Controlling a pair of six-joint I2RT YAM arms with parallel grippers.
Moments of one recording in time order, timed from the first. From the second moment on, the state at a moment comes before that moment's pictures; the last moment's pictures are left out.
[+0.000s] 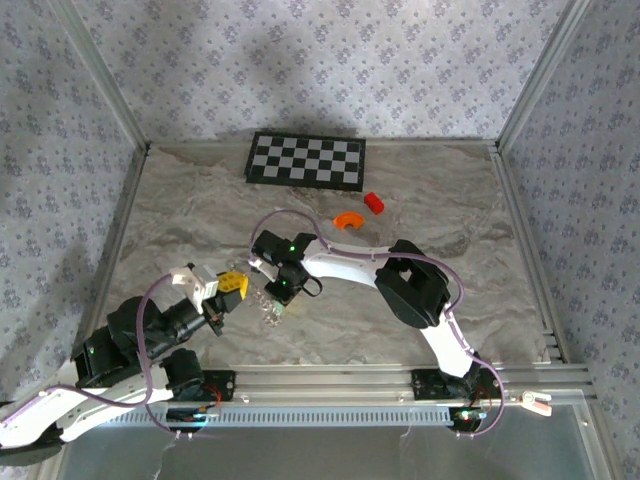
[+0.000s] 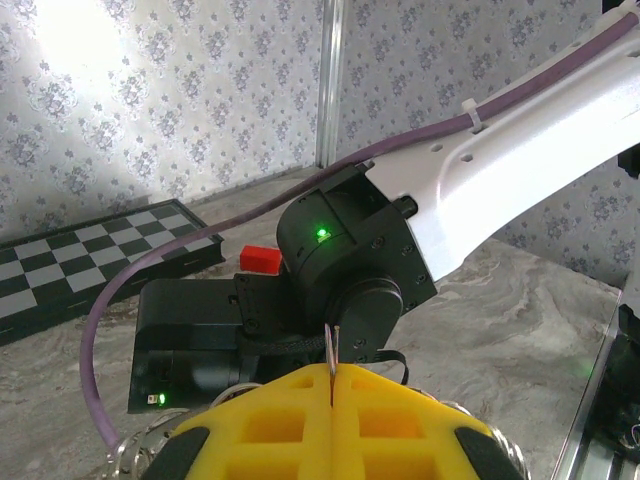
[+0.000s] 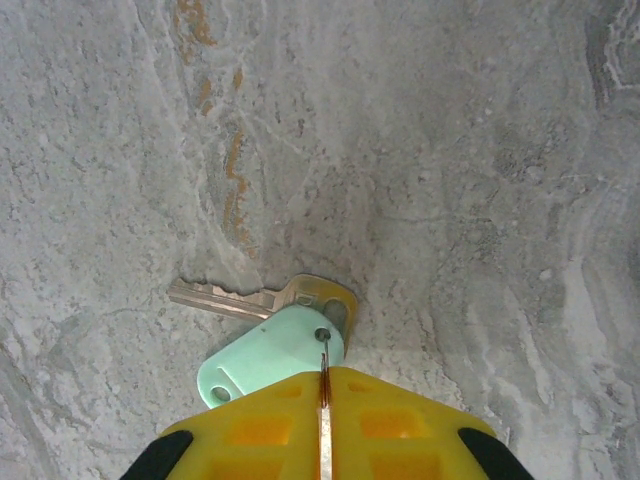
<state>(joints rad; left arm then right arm) -1.13 0.25 0.67 -0.50 -0.25 -0.12 1.04 2.12 1.61 -0.76 -0.13 0.09</state>
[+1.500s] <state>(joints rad) -1.13 0.25 0.66 -0.49 -0.25 -0.12 0.99 1.69 1.03 -0.68 -0.07 0.23</state>
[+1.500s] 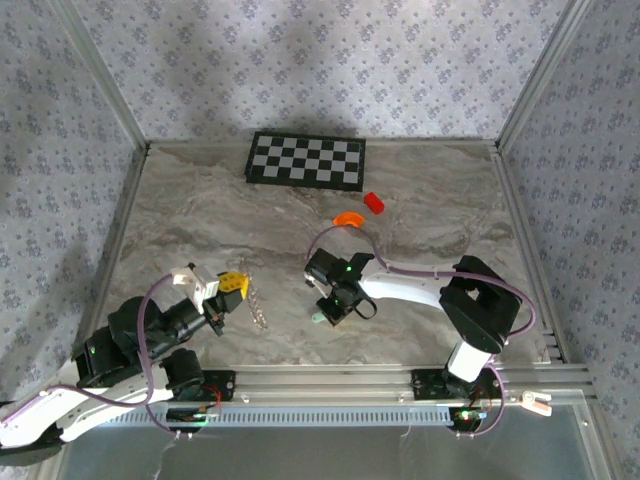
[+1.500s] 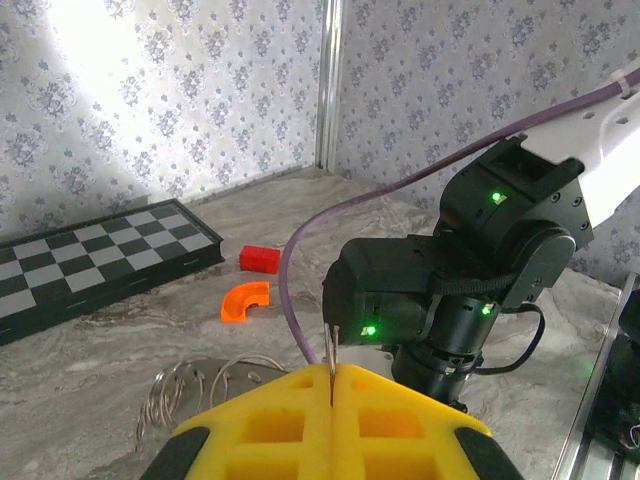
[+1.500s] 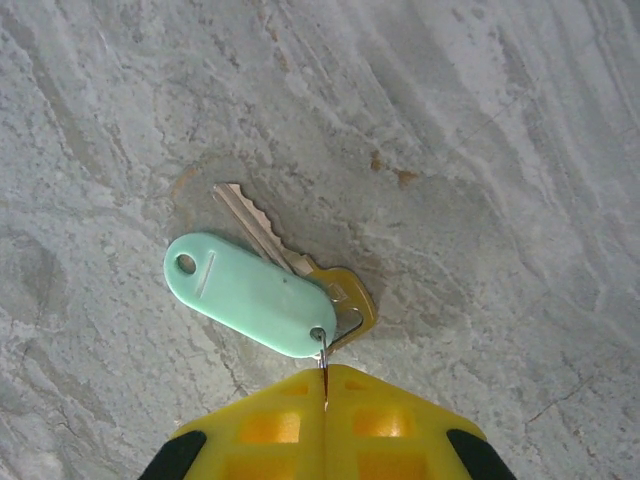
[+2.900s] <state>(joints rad) -1.13 0.25 0.66 -0.49 -0.22 -0.12 0.99 1.77 1.12 -0.75 -0.08 0.21</state>
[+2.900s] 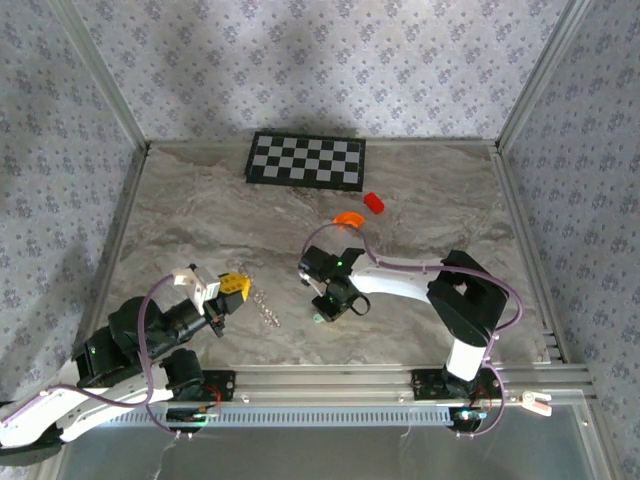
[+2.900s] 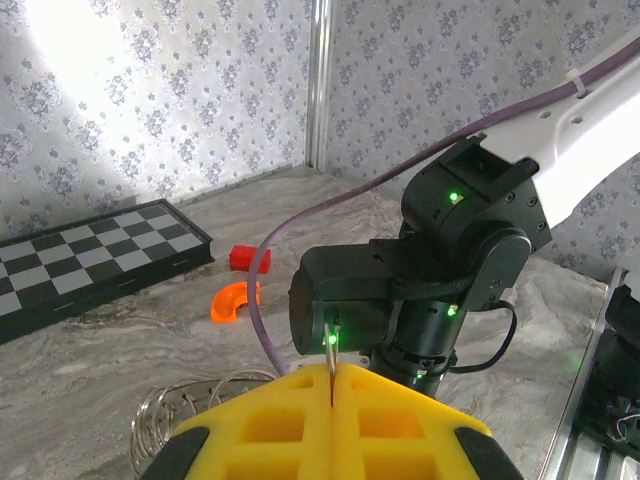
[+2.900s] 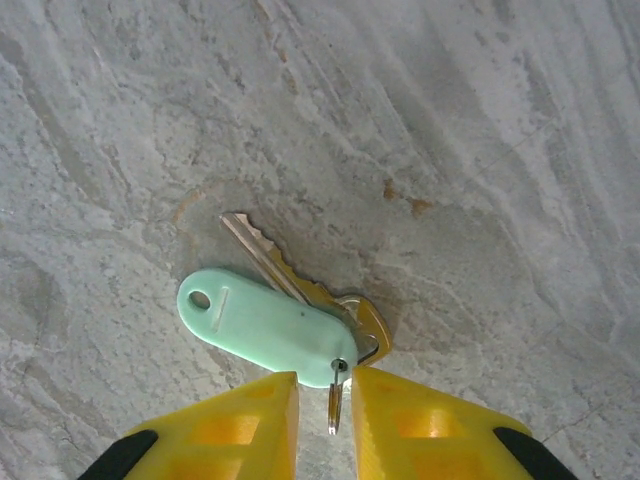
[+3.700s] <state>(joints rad) -1.13 0.25 0.66 -0.49 -0.22 -0.12 1.02 1.67 1.09 -0.75 0.00 0.16</state>
